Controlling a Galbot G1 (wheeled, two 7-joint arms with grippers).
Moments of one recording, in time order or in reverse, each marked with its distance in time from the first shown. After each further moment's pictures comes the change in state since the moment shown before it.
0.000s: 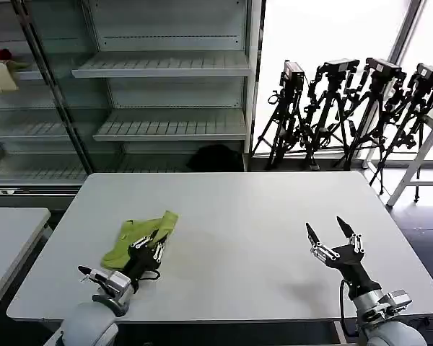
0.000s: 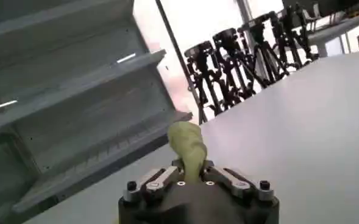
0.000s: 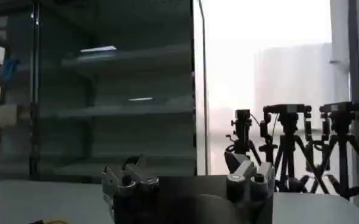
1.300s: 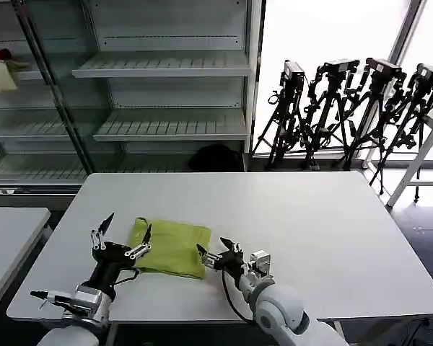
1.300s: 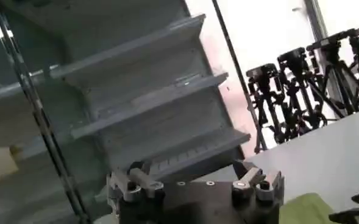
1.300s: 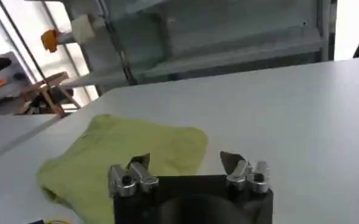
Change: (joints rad) left arm 0.262 -0.118 -0.251 -0.270 0.080 0.081 -0.122; right arm 0.552 0.293 -0.635 -0.169 0.109 -0.627 0.184
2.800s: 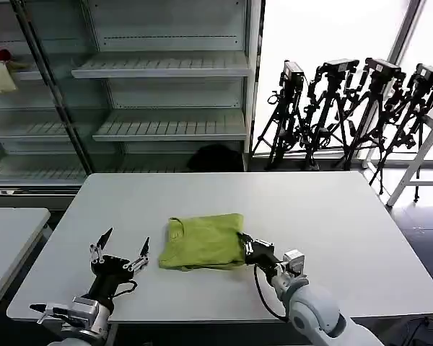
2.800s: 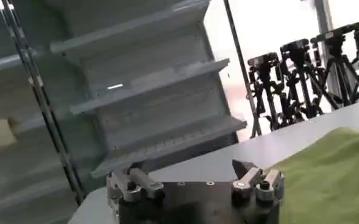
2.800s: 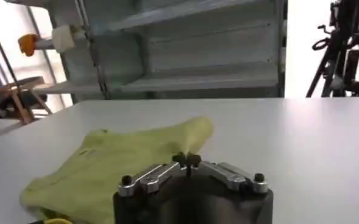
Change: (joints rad) left arm 0.077 -0.059 -0.032 0.017 -0.013 -0.034 0.029; right arm -0.088 -0.170 0.143 0.068 -0.046 0.095 -0.058
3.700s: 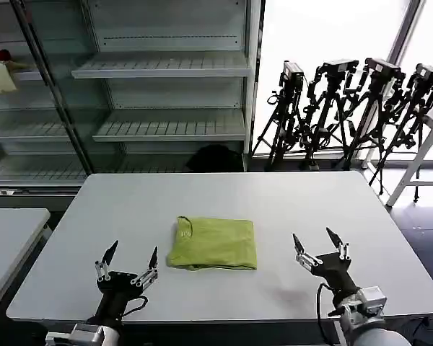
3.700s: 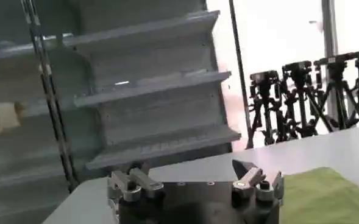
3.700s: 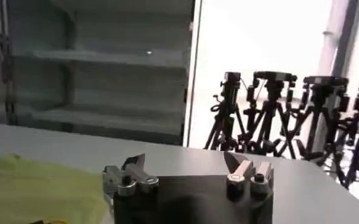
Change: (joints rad) left arm 0.127 -0.065 0.084 -0.101 0.018 -0.071 -0.102; right arm -0.511 -0.113 0.429 0.304 -0.191 0.195 0.141
